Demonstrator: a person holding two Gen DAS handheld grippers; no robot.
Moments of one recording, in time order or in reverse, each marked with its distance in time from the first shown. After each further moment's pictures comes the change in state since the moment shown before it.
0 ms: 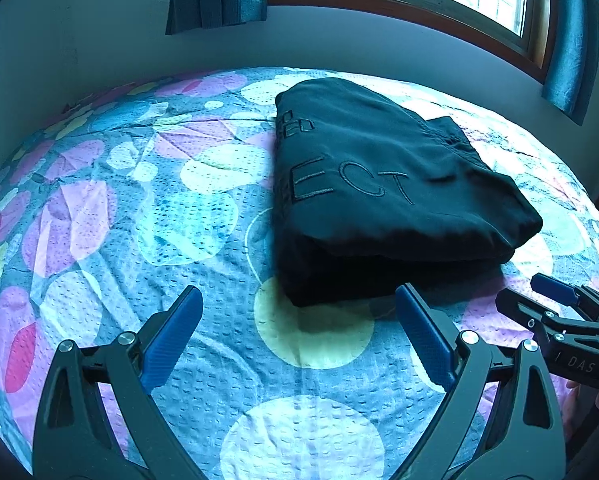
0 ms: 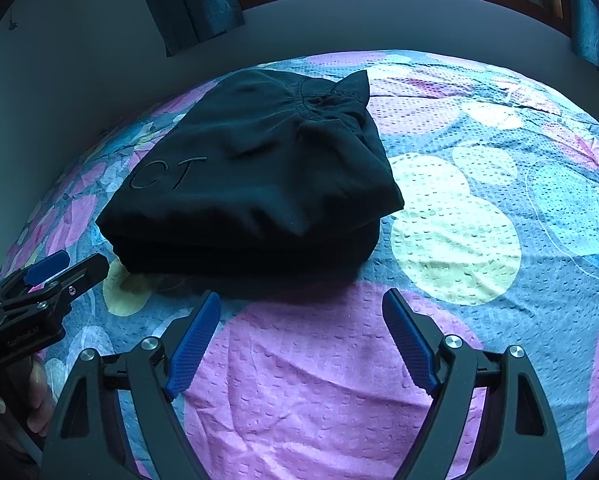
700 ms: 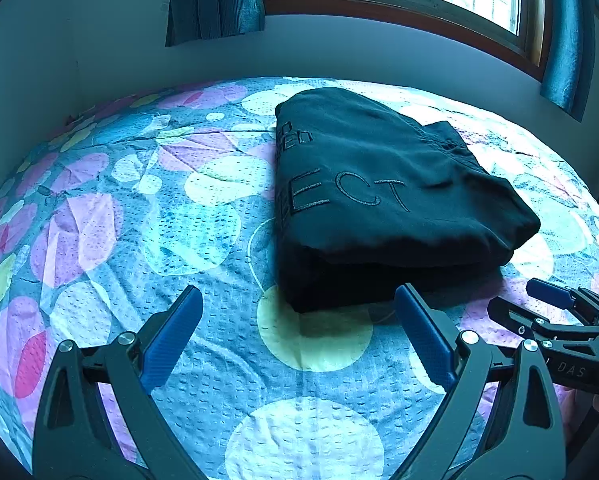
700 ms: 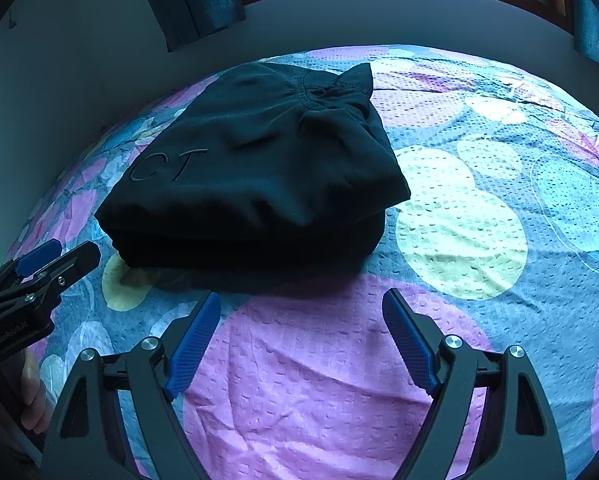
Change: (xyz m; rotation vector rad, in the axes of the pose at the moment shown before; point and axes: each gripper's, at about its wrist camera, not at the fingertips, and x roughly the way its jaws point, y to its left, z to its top) left arm -0.007 -0.005 0.002 0.028 -0.024 0.016; right arm 0.003 0.003 -0.005 0.001 0.014 0.003
